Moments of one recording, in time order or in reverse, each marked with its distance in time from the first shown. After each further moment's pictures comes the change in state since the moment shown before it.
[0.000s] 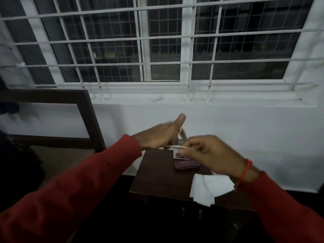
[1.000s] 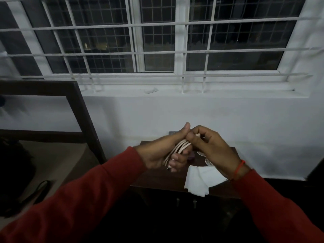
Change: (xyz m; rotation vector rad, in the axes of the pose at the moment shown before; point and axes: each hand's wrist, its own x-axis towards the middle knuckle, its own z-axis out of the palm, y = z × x) left_hand -0.010 -0.007 0.059 -0.837 -0.460 -0.244; right_hand -0.012 0.033 0.008 0.397 0.238 0.161
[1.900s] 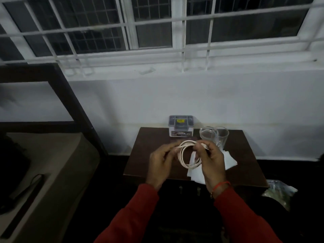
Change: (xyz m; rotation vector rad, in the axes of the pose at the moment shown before) left_hand 0.080 -0.170 -0.040 0.382 0.916 0.549; right_hand 0.001 0.170 0.023 0.203 0.566 0.079
